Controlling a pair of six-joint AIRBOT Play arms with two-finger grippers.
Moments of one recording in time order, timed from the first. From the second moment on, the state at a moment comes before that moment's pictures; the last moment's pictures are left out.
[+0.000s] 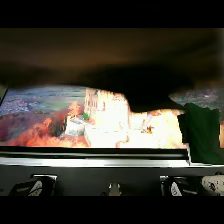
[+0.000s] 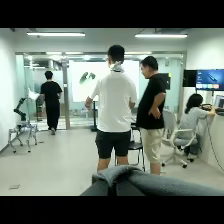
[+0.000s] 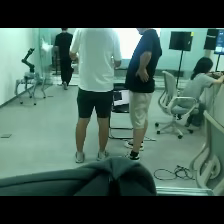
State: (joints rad) left arm 0.20 -0.73 2.01 1.18 -1.05 -1.44; right arm -0.21 -0.71 1.94 -1.32 1.10 1.45
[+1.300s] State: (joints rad) left arm 0.22 -1.65 1.52 1.08 -0.96 -1.40; right arm -0.01 -1.86 1.88 -1.32 1.14 1.71
